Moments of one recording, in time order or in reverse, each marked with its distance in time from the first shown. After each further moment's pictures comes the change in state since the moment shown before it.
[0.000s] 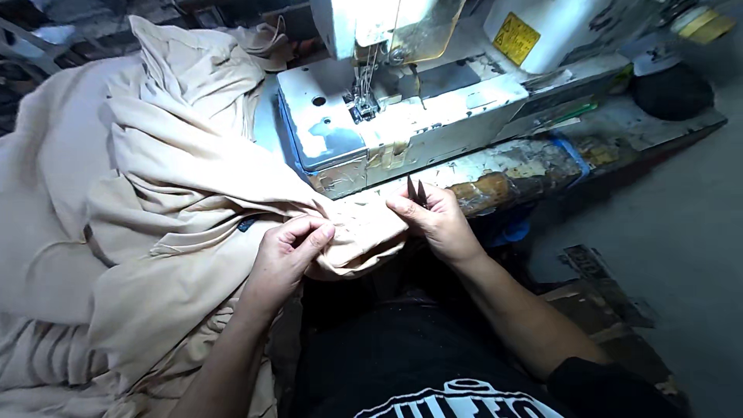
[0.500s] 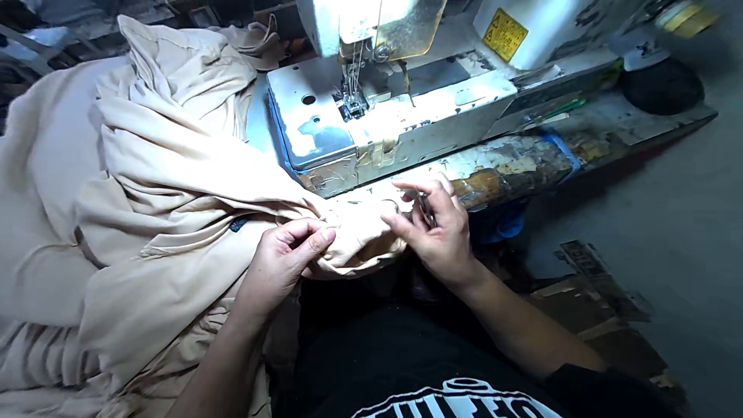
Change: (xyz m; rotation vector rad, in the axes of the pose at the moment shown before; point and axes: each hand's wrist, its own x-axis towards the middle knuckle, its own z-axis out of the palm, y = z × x) left_hand -0.002 0.007 0.008 -0.154 -0.052 -0.080; right_hand -0.016 -0.004 0.002 -0.501 0.168 -0.433
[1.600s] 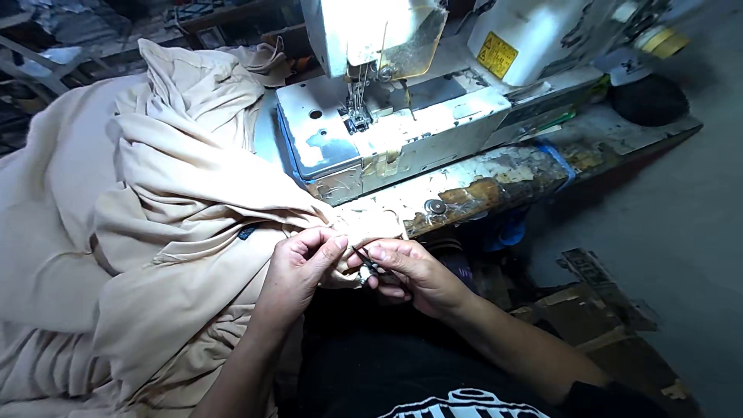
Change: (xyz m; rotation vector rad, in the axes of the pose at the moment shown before) left_hand -0.004 0.010 0.016 -0.060 0.082 -0.004; right_hand -0.016 -0.033 0.010 1.093 -0.484 0.848
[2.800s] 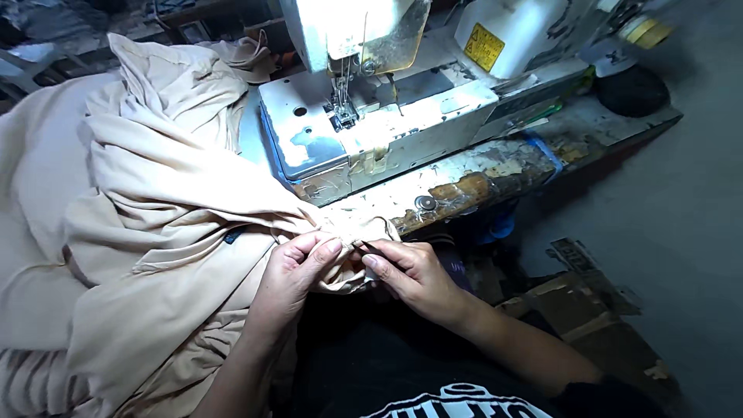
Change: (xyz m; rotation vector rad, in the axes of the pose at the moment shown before) left_hand -0.001 -0.005 0.006 -0.147 -0.045 -0.103; right_hand -0.009 0.008 -0.008 -0.898 0.190 -0.512
